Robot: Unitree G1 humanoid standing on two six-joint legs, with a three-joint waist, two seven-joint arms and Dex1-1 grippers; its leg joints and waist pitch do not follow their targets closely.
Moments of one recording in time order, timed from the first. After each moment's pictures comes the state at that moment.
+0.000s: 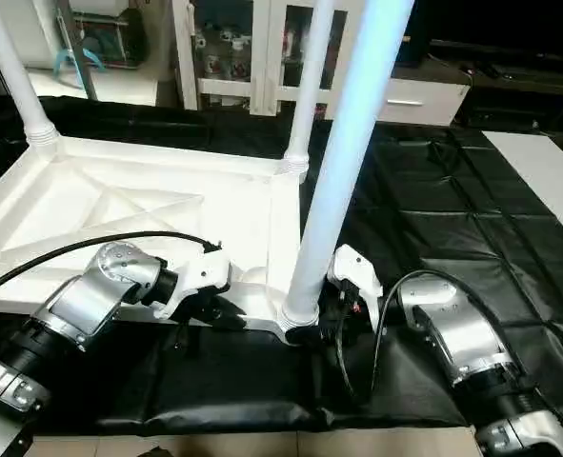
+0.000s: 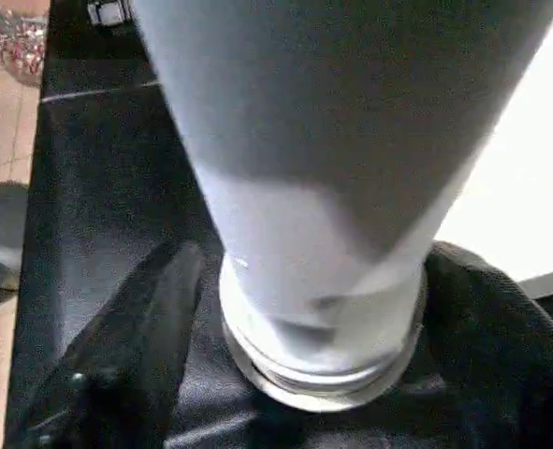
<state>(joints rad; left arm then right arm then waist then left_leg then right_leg) -0.58 0.39 -0.44 0.39 0.05 0.25 -1.30 -0.38 -0.55 0.26 0.32 0.24 0.21 1.26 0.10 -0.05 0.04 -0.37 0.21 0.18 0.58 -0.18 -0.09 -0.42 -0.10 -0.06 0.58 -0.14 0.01</state>
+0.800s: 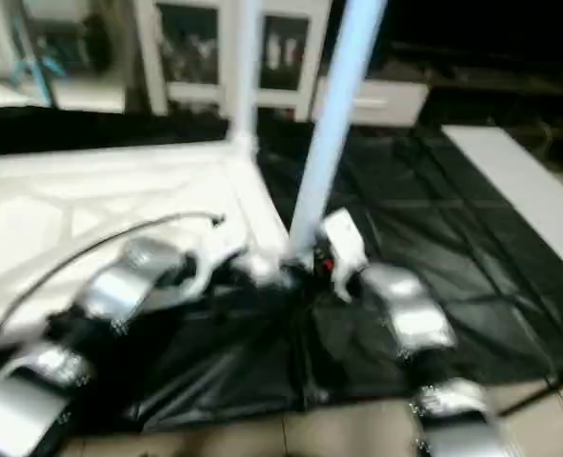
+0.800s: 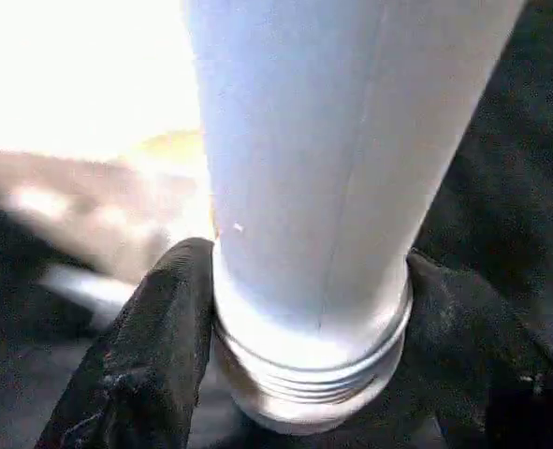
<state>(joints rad) -0.72 0.14 -0.33 0.65 0.14 0.42 -0.79 -0.55 -0.19 0.09 0.68 0.15 0.21 0.49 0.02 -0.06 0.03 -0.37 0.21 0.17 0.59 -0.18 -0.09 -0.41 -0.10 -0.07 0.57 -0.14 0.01</state>
